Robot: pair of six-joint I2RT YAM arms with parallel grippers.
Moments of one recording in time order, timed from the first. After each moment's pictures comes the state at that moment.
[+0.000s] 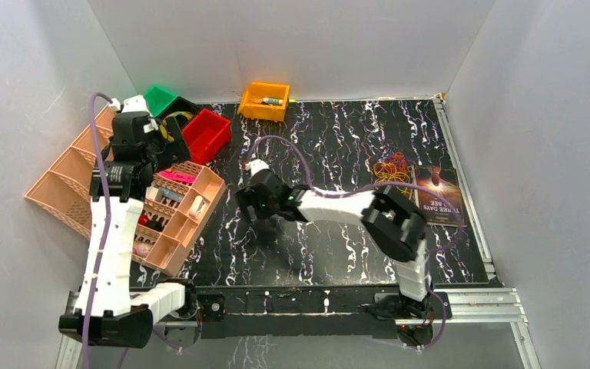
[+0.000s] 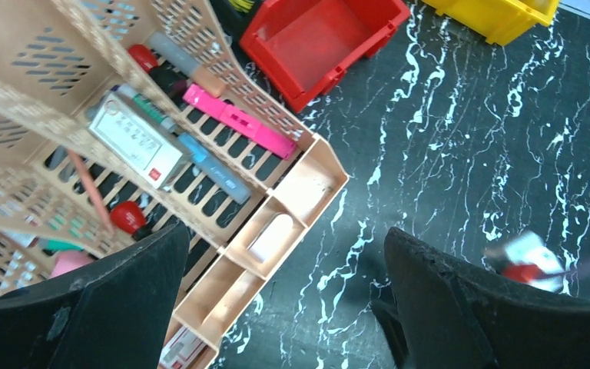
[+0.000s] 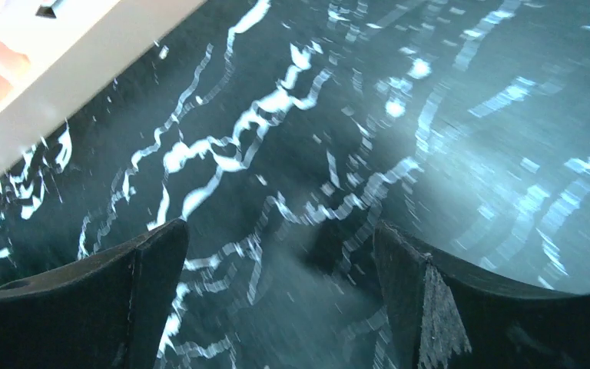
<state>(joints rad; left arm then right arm) -0.05 1.09 1.45 -0.99 -0.26 -0.29 1.07 2.03 1.41 -0.12 0.08 0.47</state>
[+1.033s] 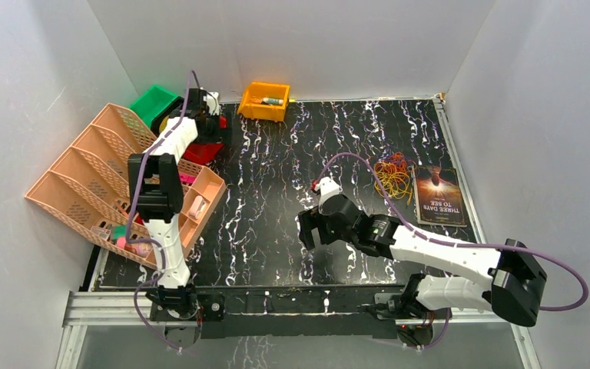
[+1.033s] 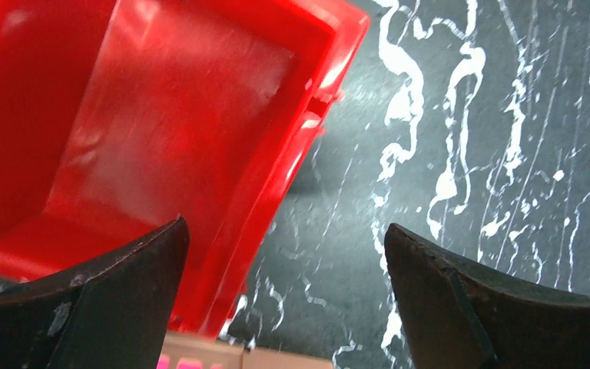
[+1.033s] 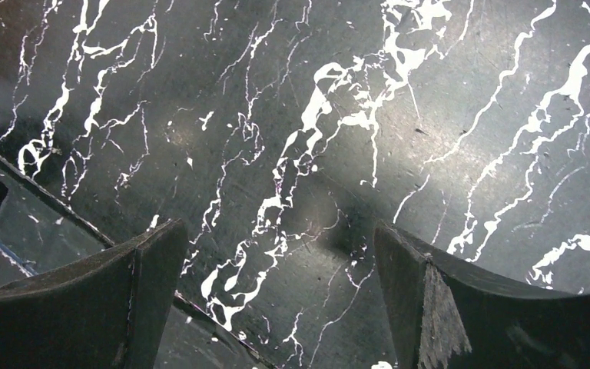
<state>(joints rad) -0.06 2.09 1.72 -0.58 0.08 -0.01 1.06 1.14 0.71 -0.28 0.18 0.47</state>
